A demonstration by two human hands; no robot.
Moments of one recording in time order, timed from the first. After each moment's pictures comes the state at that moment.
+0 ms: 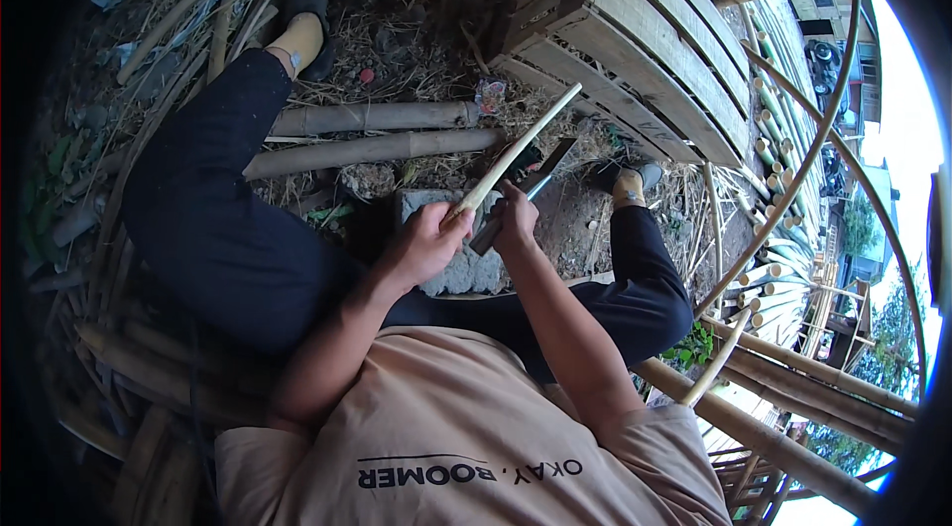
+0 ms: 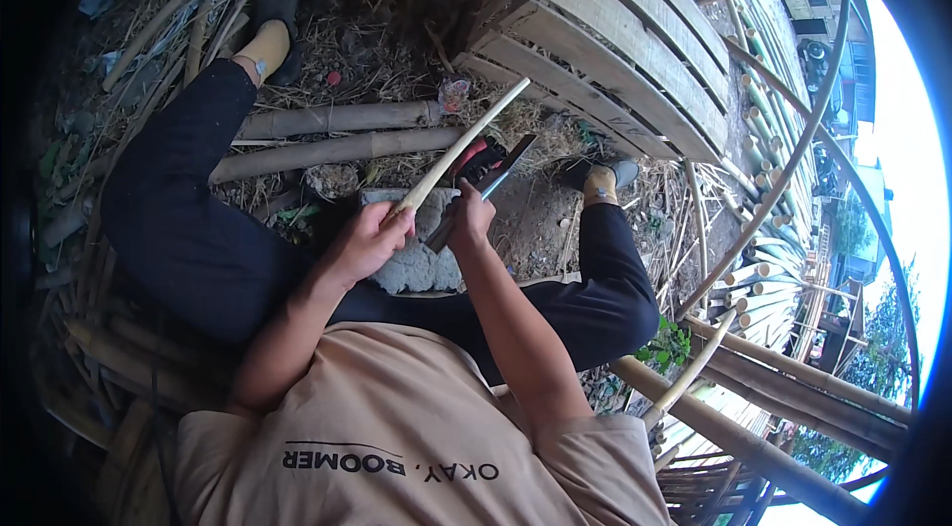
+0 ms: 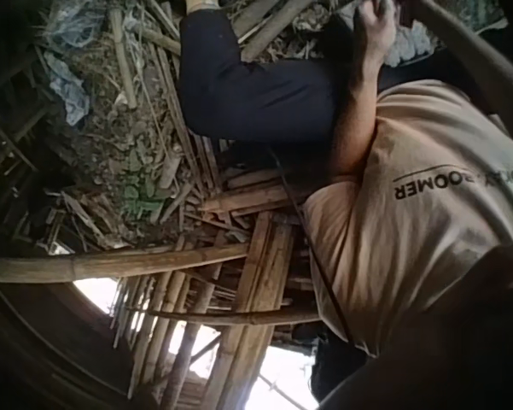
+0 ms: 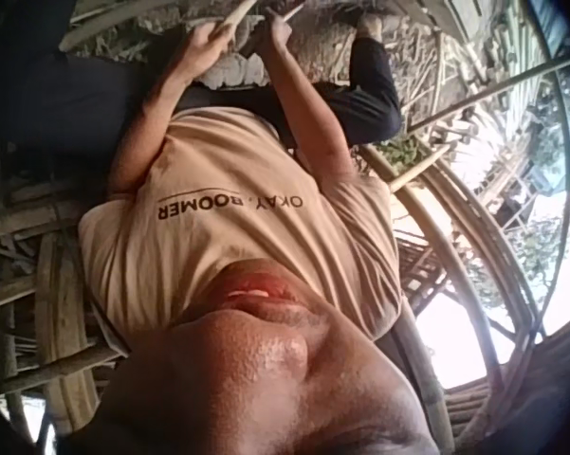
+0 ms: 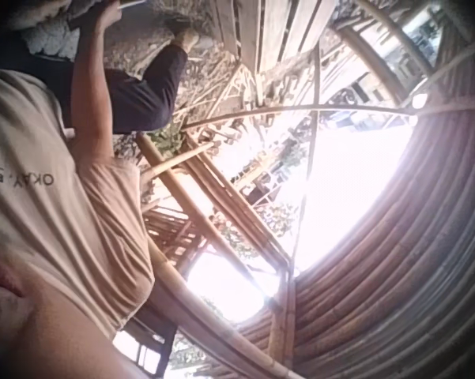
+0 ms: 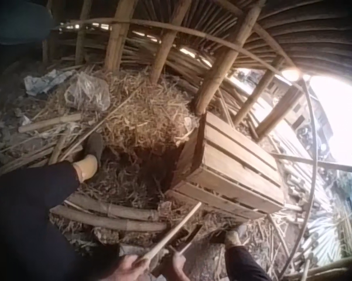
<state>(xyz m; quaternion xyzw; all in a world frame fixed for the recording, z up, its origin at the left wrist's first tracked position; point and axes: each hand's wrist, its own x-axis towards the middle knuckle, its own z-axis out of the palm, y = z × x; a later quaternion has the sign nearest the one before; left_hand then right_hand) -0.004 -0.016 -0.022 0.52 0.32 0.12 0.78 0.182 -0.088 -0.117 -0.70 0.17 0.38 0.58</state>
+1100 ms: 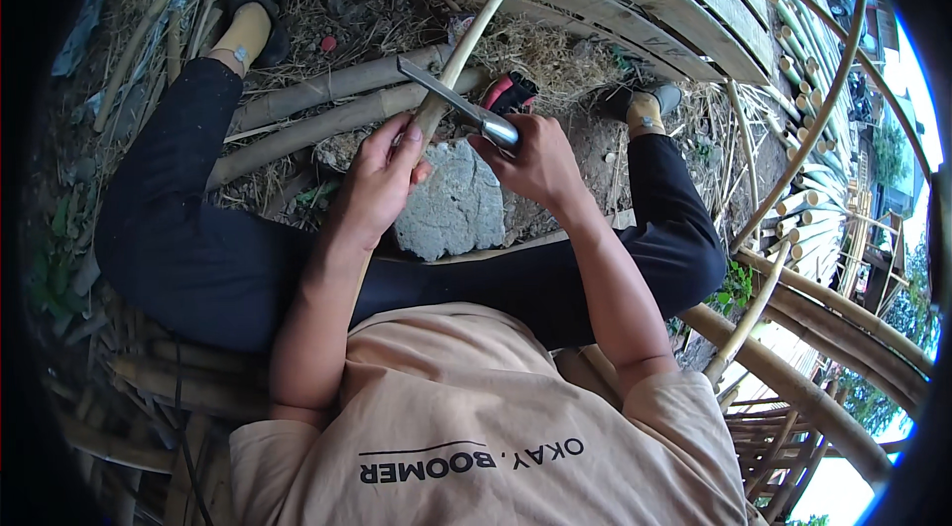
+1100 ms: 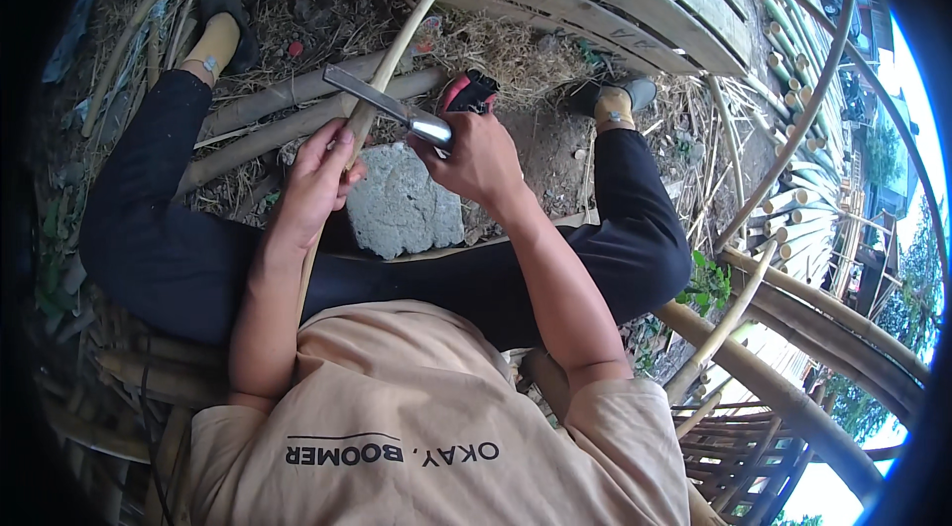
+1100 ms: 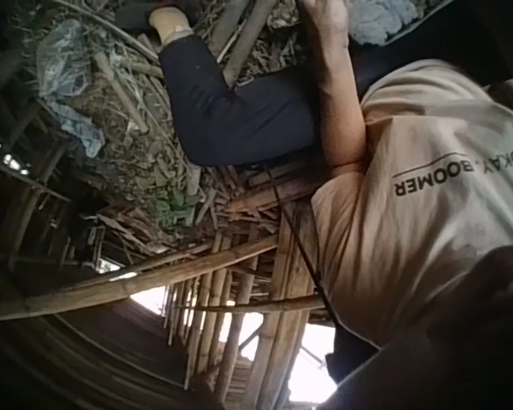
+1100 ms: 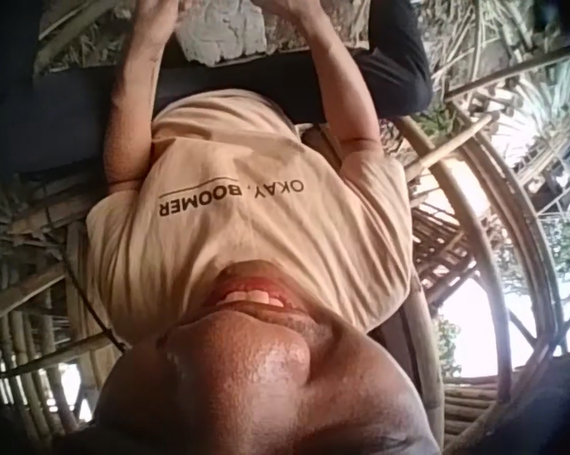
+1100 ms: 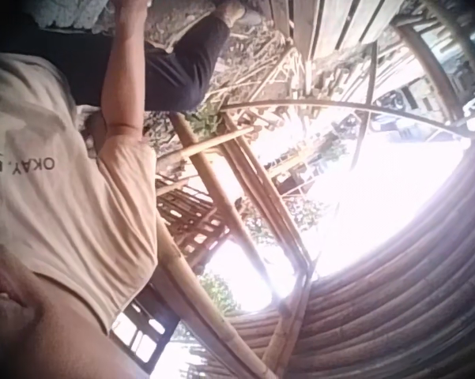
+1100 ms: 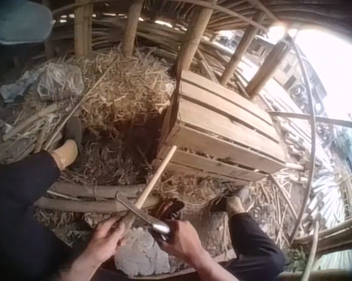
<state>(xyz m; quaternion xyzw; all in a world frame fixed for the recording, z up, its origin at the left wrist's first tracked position) 0.020 0.015 0.007 0.47 0.38 0.12 0.79 0.210 -0.090 0.014 -0.80 -0.50 0.23 0.24</state>
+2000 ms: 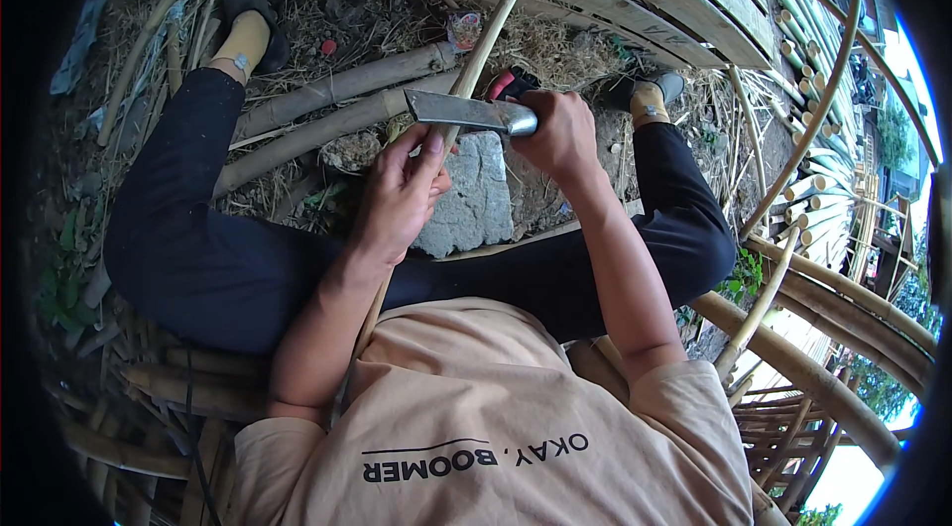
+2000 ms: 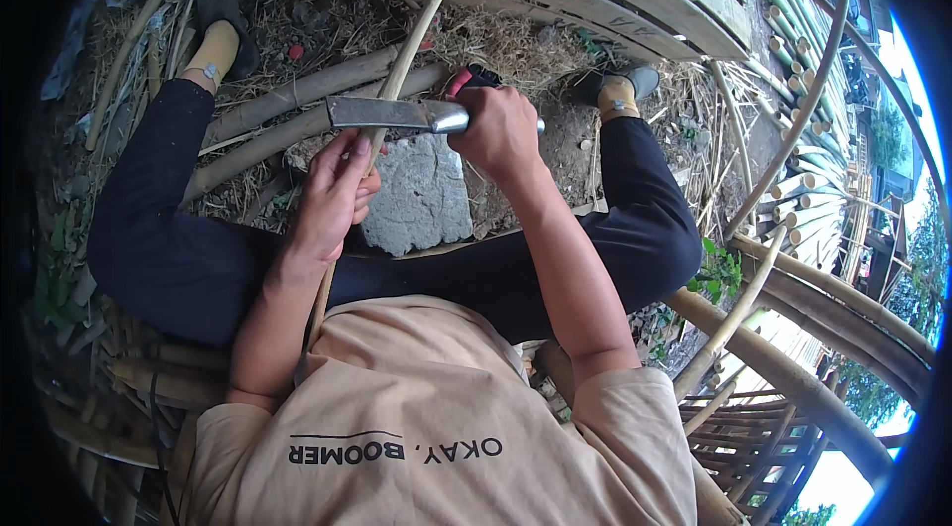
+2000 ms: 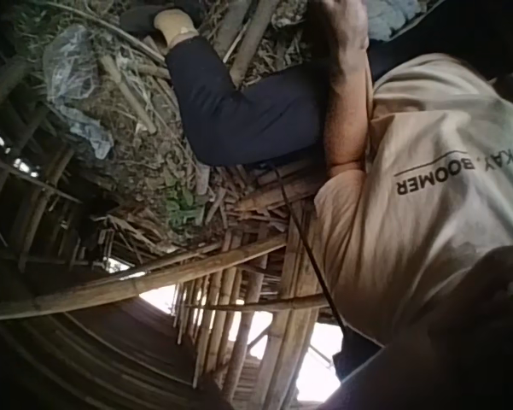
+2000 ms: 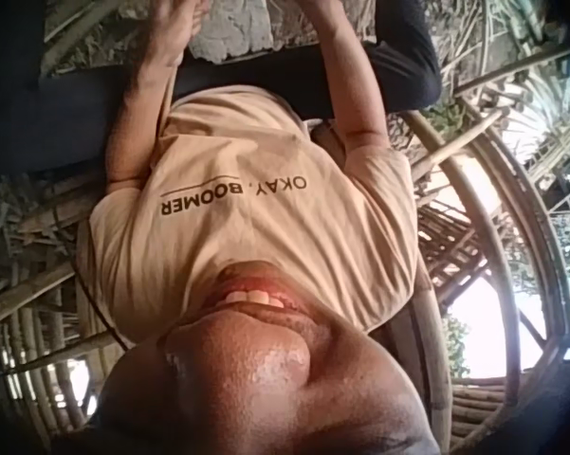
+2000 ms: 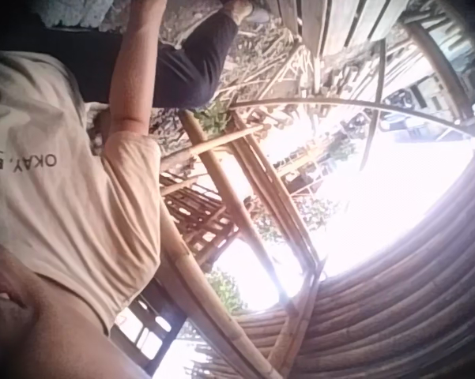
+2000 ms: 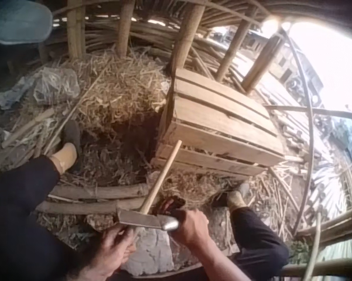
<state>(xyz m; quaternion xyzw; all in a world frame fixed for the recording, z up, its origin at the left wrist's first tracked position) 0.020 -0.001 0.025 0.43 0.34 0.11 0.83 0.234 -0.086 0.010 -0.85 -0.48 0.14 0.16</state>
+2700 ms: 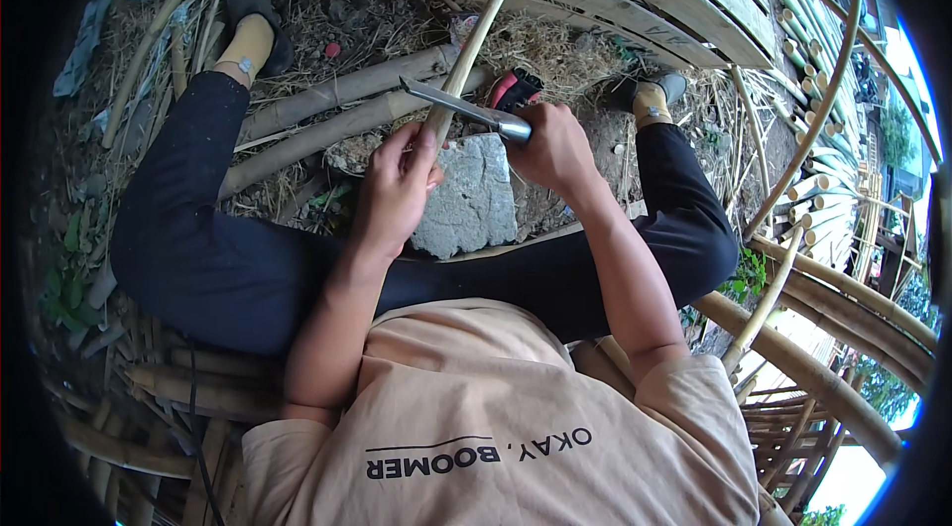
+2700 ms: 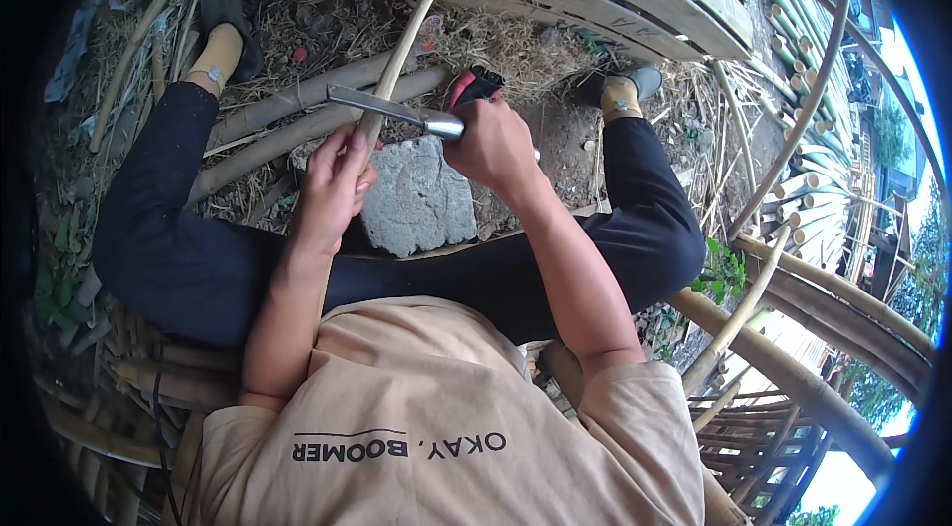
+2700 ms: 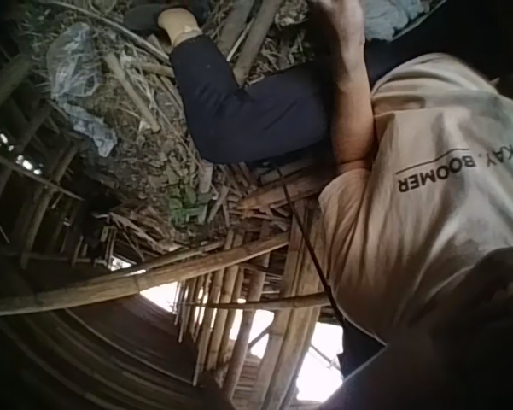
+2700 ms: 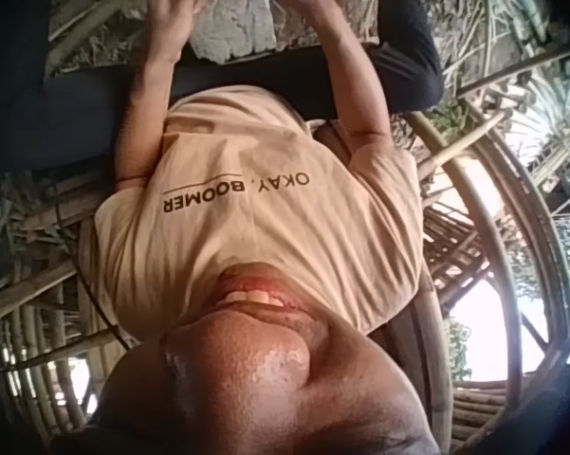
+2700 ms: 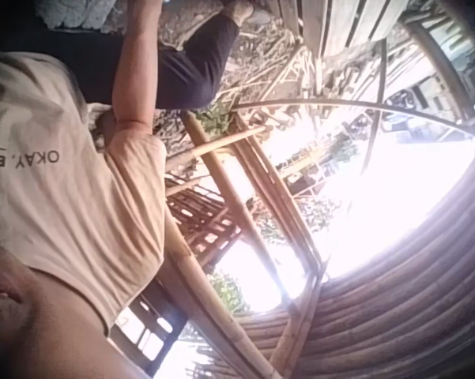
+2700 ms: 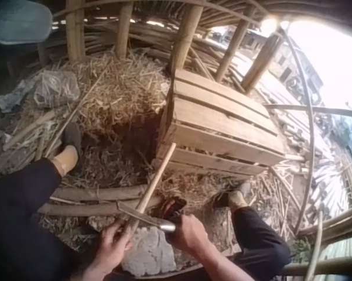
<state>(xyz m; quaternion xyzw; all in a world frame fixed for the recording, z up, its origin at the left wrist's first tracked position) 0.018 0.004 0.004 0.51 0.38 0.17 0.75 0.219 -0.089 0.010 -0.84 -0.48 0.22 0.14</state>
